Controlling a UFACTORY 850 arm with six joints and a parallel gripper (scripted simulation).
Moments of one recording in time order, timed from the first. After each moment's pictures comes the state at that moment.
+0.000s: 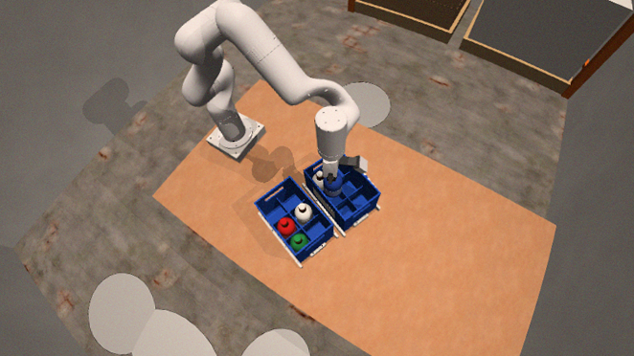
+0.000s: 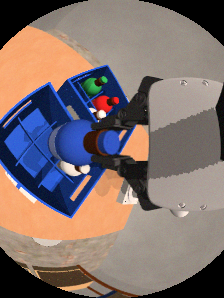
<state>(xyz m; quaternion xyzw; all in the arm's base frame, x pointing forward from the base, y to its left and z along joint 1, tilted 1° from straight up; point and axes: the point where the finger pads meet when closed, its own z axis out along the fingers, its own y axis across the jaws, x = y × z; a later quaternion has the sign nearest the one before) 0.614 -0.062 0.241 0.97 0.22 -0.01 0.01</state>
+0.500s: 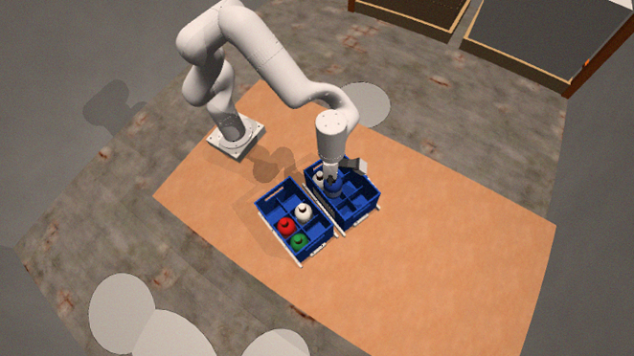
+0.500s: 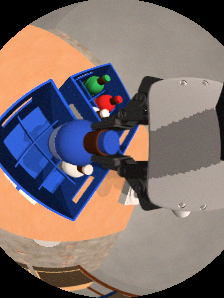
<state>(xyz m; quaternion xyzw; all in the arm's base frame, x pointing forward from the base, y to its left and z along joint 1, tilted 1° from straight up) 0.614 -0.062 0.227 0.97 0.22 -0.01 0.01</state>
